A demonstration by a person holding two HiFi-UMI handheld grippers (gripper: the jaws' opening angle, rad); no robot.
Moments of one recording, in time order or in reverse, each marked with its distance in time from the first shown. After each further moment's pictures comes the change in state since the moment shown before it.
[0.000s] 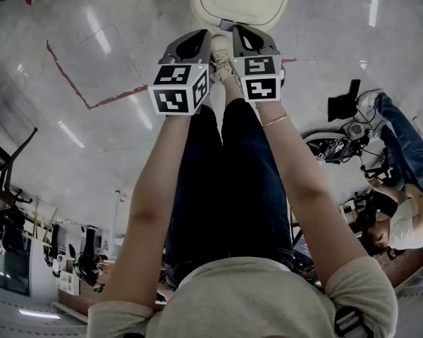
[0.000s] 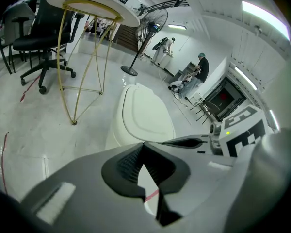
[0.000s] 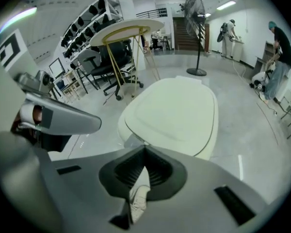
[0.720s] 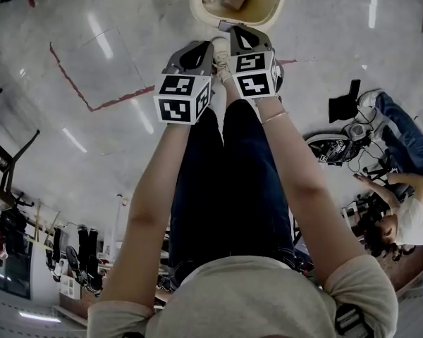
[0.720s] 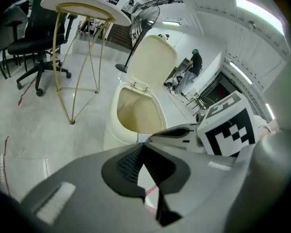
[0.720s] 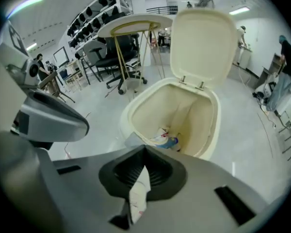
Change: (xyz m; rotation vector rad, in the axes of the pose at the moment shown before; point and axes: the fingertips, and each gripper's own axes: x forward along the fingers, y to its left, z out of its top) left arm -0.016 -0.015 -0.021 0.060 0.031 -0.024; right arm 0.002 0.005 -0.003 -0.127 0.048 -0.023
